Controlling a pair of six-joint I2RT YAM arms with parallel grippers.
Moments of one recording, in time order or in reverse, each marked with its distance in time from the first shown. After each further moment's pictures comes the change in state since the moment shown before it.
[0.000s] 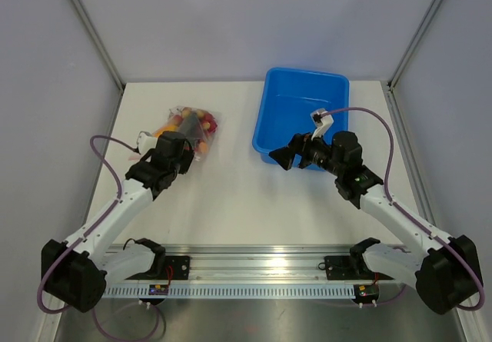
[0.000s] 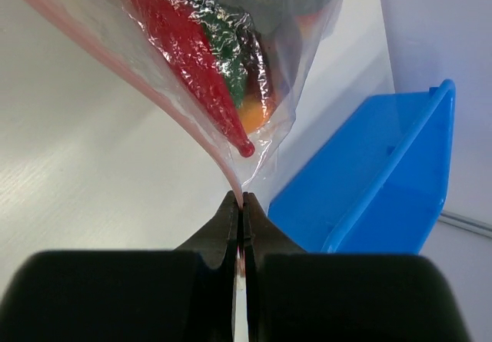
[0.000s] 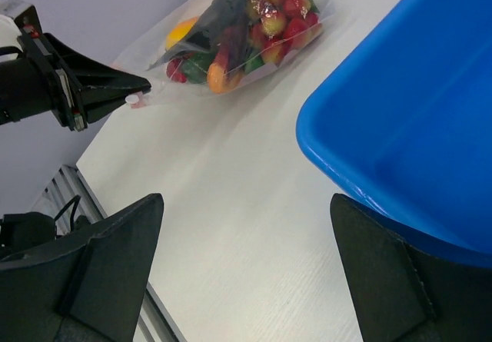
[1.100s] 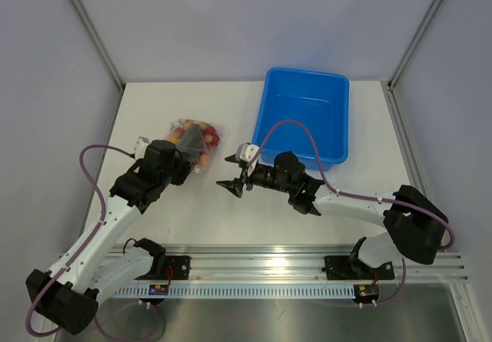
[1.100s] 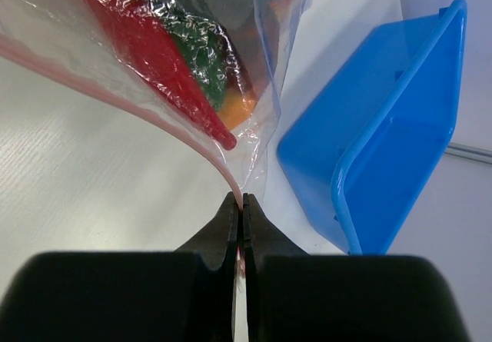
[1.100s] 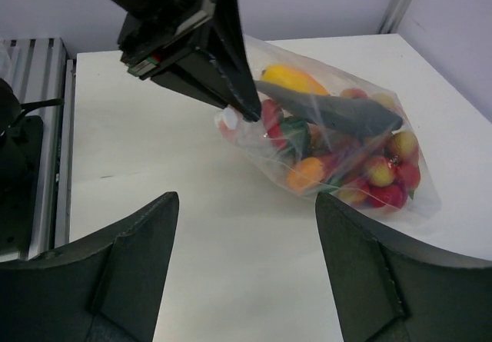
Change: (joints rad) left arm -0.026 -0.193 0.005 -0.192 0.141 0.063; right arm 0.483 0.377 0.068 0.485 0.068 -0.597
